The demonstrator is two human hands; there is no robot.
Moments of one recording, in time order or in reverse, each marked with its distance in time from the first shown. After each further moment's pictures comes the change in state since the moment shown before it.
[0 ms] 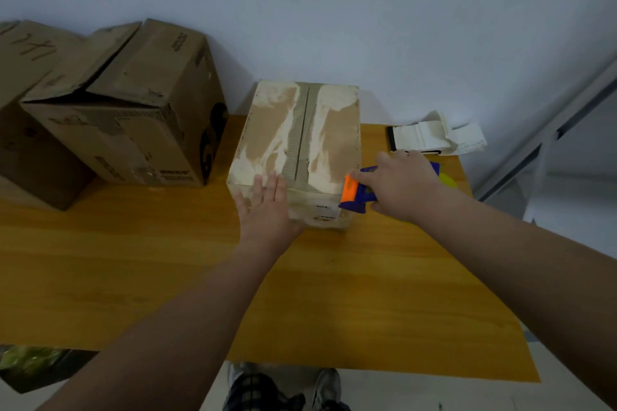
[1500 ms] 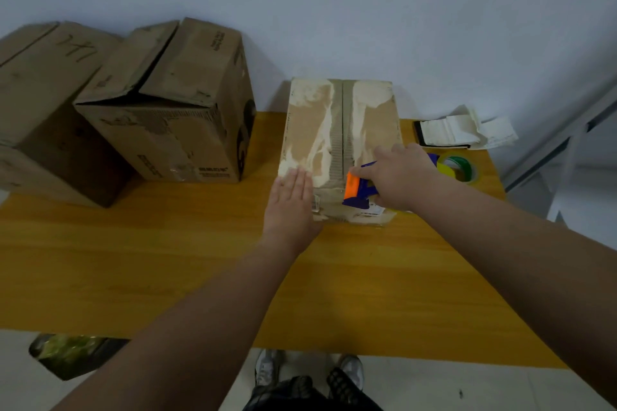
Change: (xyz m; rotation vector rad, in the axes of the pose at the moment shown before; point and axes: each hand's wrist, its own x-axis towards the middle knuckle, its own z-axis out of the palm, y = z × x) left_hand 0.000 -0.051 -0.007 0.194 0.005 0.185; right_hand 0.035 -0.055 -0.044 -0.015 -0.098 -0.040
